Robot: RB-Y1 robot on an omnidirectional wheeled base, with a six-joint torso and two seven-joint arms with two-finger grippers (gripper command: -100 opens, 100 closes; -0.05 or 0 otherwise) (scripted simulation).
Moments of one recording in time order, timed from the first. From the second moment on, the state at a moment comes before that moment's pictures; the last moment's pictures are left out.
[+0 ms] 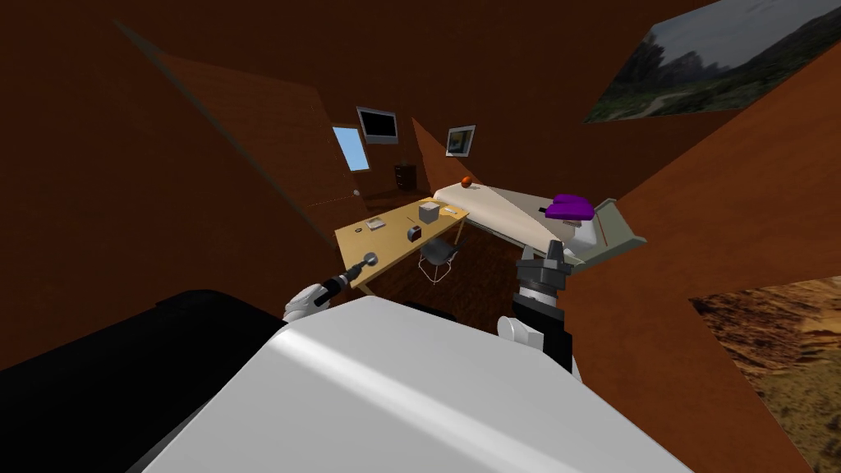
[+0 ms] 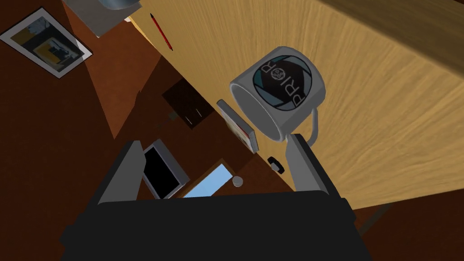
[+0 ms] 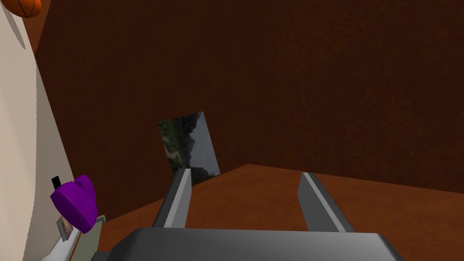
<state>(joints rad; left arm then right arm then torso) 0.33 0.58 0.24 -1.06 -0.83 -0.64 0.73 0.51 -0.02 0.01 -2.23 -0.10 -0.37 -0.02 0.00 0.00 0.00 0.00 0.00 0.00</state>
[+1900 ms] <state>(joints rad) 0.19 0.65 0.20 -0.62 -0.97 -0.74 0.90 0.51 -0.02 0.01 -2.23 -0.10 -0.37 -0.02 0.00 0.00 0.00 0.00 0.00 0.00</state>
